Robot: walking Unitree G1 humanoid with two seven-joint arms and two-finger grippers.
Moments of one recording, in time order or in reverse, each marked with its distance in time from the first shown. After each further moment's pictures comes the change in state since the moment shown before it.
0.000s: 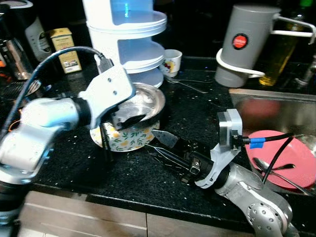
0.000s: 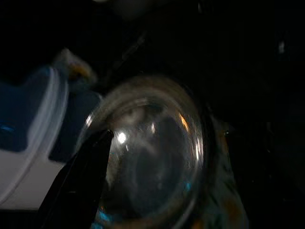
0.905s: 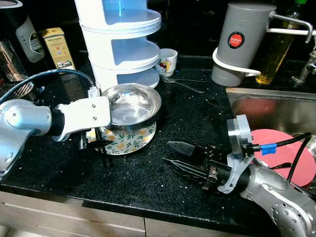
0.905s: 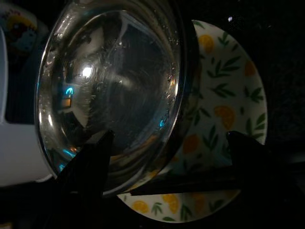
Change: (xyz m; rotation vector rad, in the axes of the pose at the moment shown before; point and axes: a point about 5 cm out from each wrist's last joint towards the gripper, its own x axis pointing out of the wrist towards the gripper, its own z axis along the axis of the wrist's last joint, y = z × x) left arm -0.014 0.009 -0.034 0.163 0.185 -0.209; right arm -0.036 -0.010 0.006 -0.104 0.196 -0.039
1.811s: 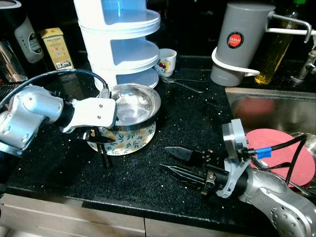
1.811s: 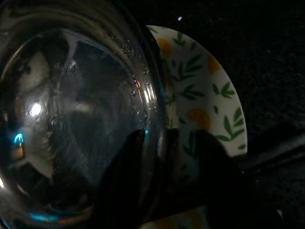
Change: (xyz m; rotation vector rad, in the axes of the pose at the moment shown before) left arm 0.021 0.012 -0.007 0.090 -0.065 -0.246; right arm 0.002 0.004 -0.004 0.000 0.030 0.001
